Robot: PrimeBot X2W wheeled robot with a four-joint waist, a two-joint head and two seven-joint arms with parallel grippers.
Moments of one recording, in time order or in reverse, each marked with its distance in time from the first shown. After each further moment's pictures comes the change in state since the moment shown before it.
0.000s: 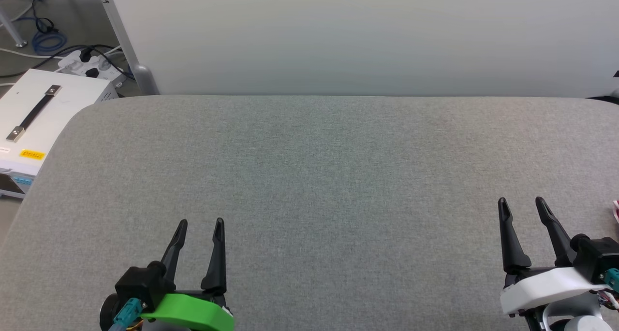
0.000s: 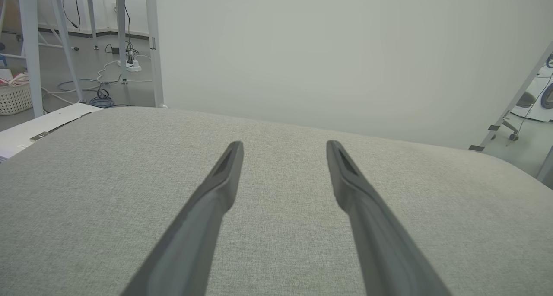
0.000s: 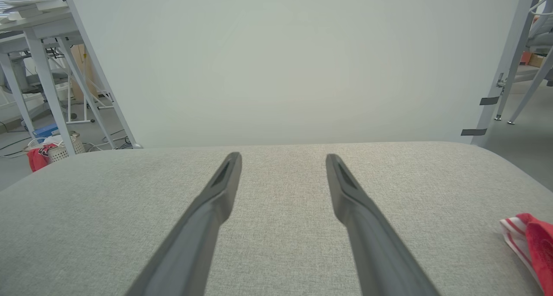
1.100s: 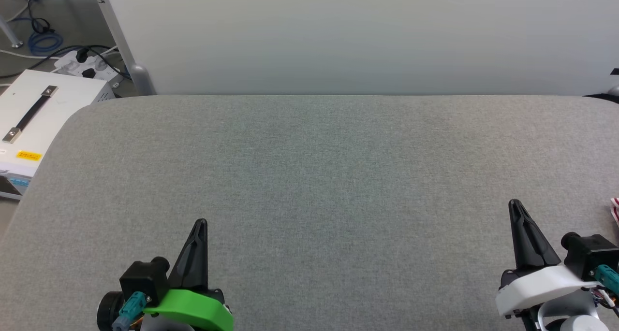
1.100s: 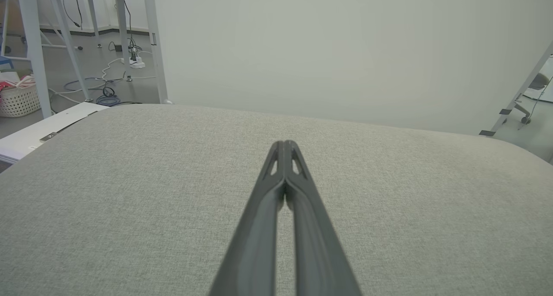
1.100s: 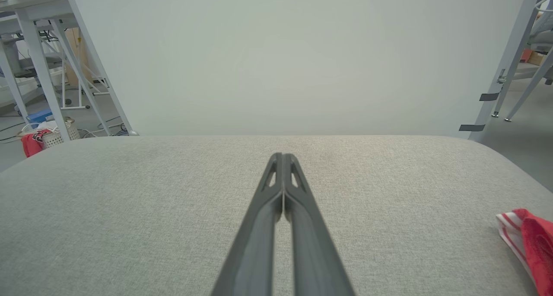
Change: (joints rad) left arm -0.002 0.002 0.006 -0.015 0.042 0.019 0.054; right arm 0.000 0.007 0.005 -0.005 -0.037 0.000 0.040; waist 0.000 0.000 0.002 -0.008
